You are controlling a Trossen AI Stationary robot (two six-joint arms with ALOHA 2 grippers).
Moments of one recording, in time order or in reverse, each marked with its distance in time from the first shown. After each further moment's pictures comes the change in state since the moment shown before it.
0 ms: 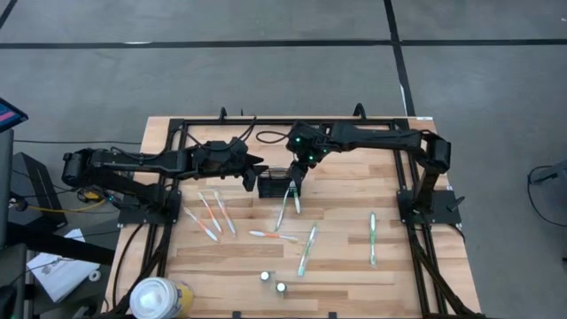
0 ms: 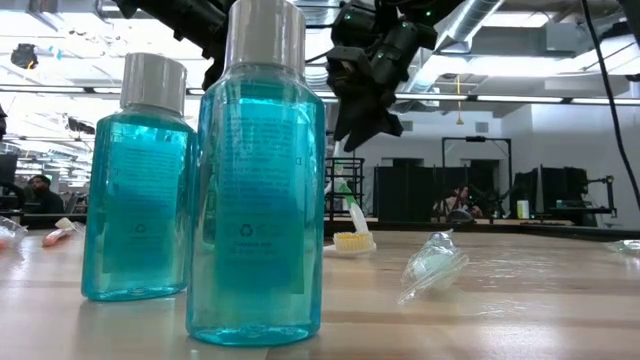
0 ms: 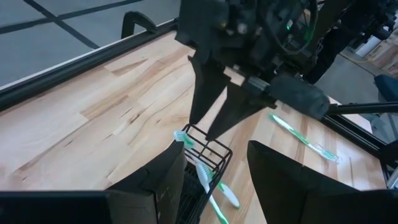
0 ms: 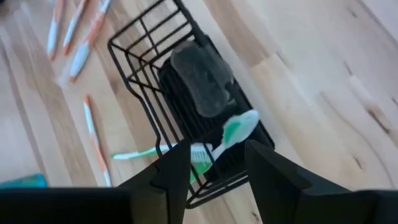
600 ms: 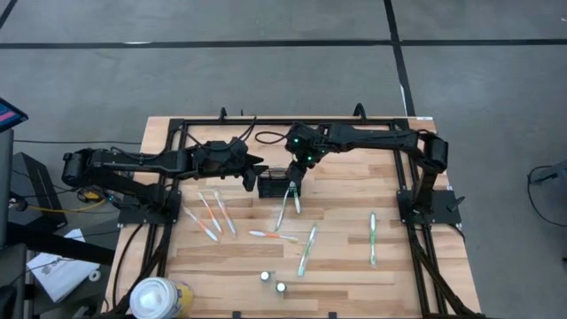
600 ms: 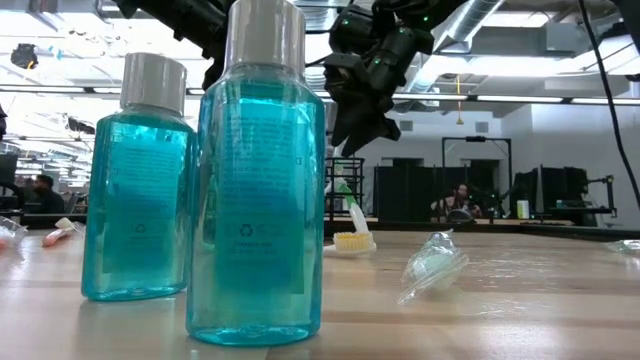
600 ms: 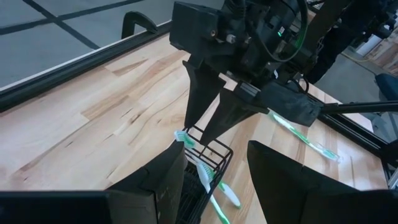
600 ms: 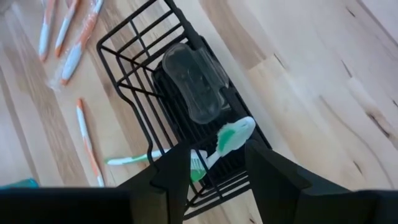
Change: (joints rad) left arm 0.000 0.000 0.000 -0.002 -0.001 0.006; right arm -0.006 0.019 -0.001 0.022 0.006 0.000
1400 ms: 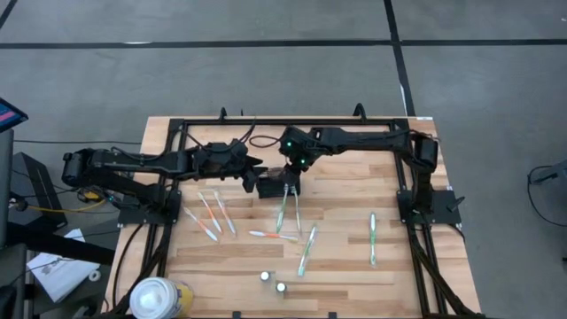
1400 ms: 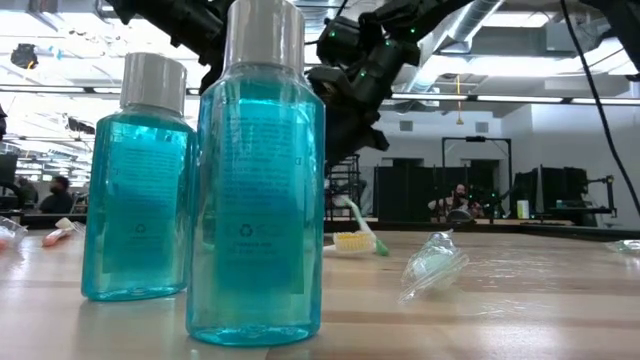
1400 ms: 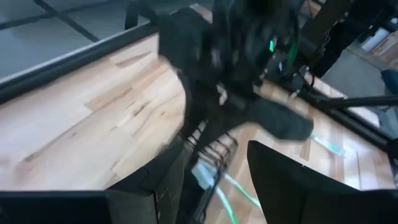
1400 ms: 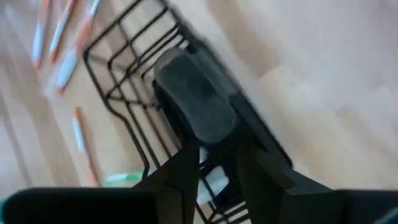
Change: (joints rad) left arm 0.000 0.000 -0.028 0.001 0.000 -0.008; right arm -0.002 0.081 0.044 0.041 0.002 0.019
